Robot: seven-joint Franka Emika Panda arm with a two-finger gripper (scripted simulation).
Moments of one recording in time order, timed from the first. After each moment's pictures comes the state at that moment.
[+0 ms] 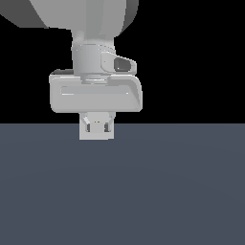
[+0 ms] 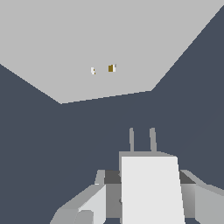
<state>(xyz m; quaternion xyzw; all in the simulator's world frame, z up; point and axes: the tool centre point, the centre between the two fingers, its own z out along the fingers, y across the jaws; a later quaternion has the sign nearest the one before) -0.012 0.056 0.088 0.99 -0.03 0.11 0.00</state>
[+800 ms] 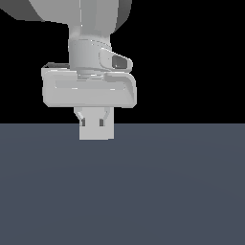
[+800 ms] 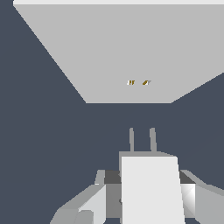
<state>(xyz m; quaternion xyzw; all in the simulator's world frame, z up) -0.007 0.070 0.100 0.99 0.05 0.11 -0.01</state>
